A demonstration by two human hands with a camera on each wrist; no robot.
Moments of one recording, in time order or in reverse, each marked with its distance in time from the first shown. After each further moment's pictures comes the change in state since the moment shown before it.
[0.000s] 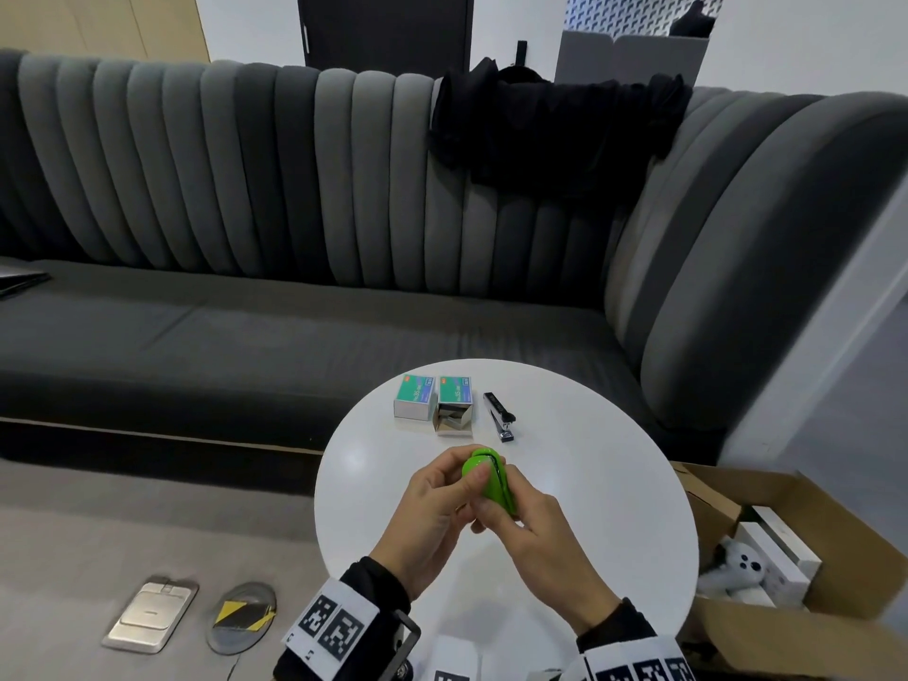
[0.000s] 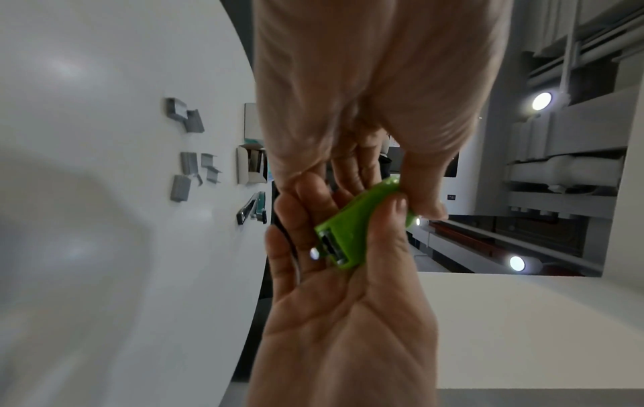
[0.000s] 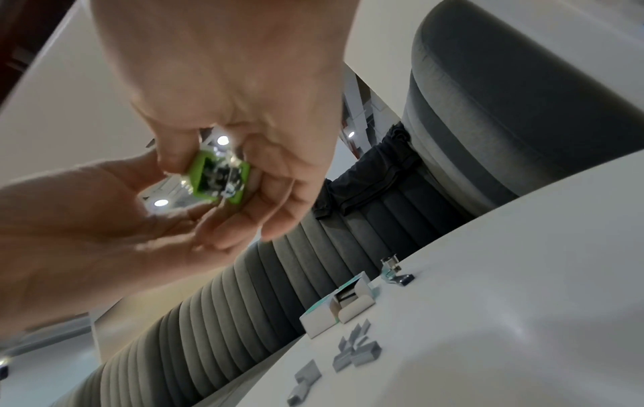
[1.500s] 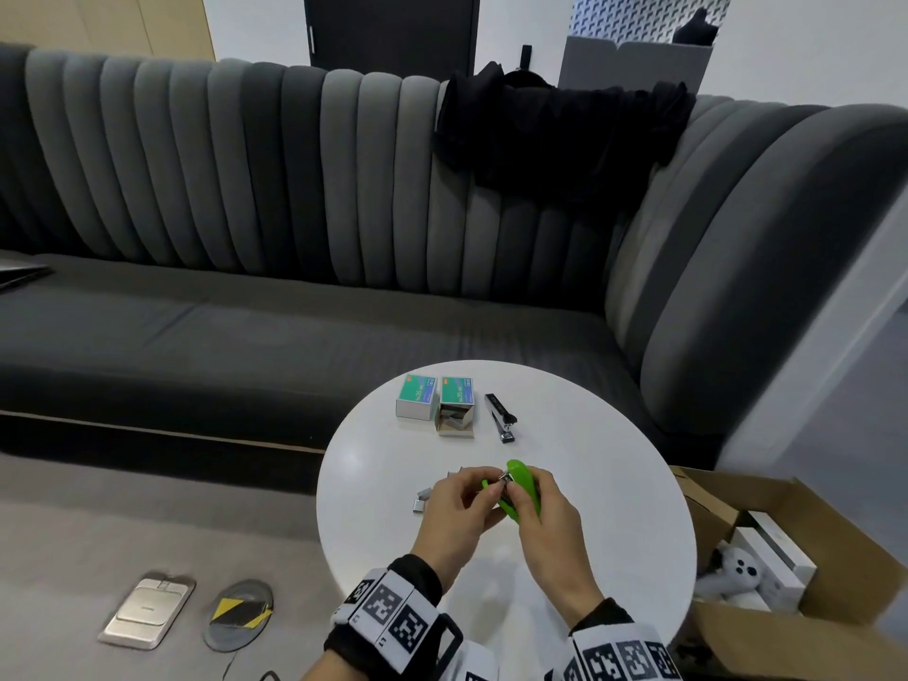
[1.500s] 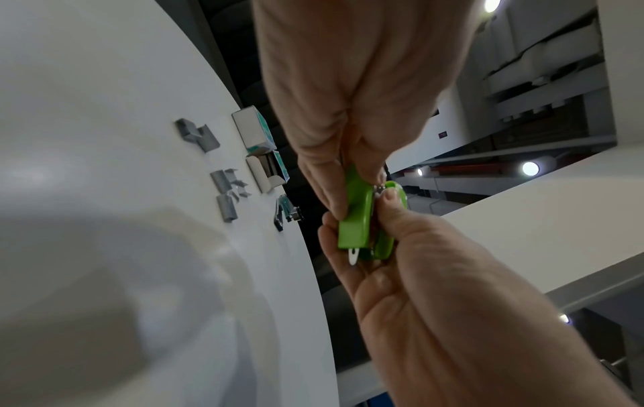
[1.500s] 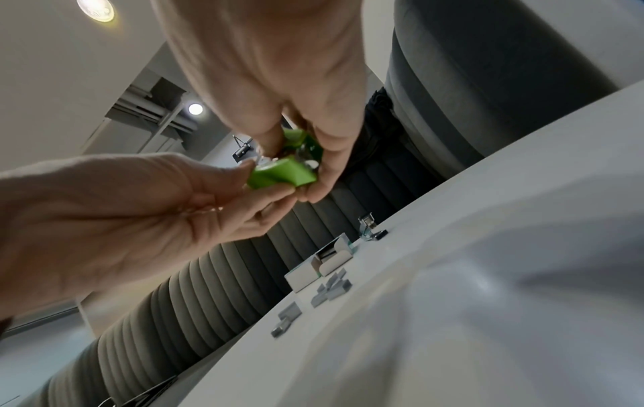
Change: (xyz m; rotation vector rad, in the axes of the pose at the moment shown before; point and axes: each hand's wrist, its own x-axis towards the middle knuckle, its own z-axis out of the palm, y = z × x) left_hand 0.024 -0.044 -0.004 0.252 0.144 0.037; right_hand 0.009 0.032 0.002 -0.093 0.339 0.160
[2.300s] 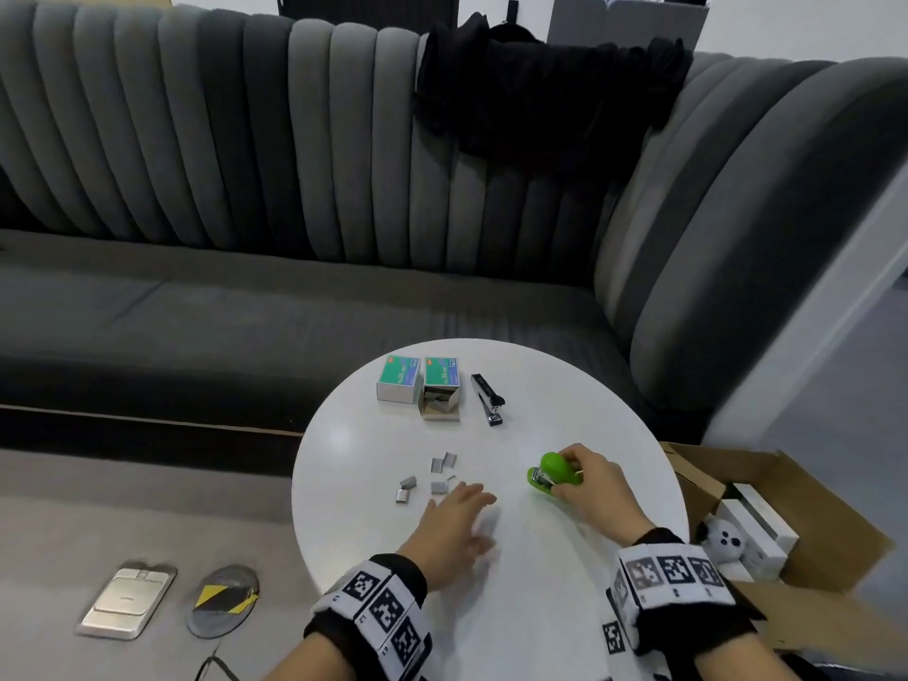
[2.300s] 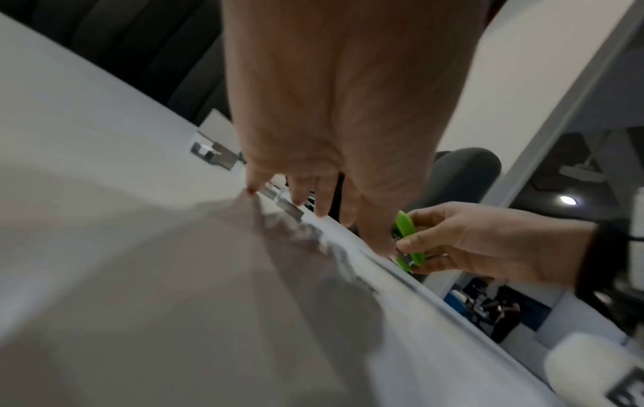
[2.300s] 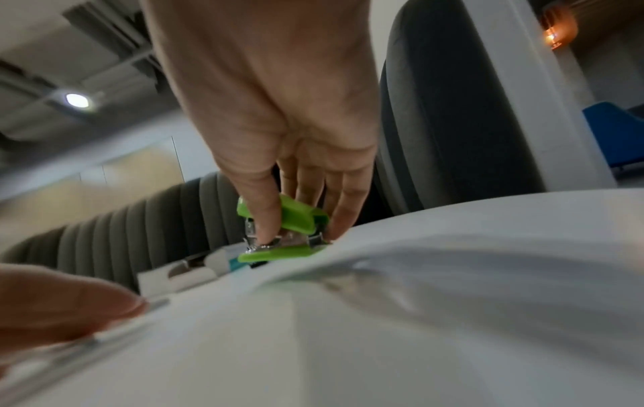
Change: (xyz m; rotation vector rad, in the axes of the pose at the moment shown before) left_hand 0.021 -0.037 -0.016 1.116 -0.412 0.003; right_hand 0.063 0.051 -0.060 -0.483 -0.162 0.185
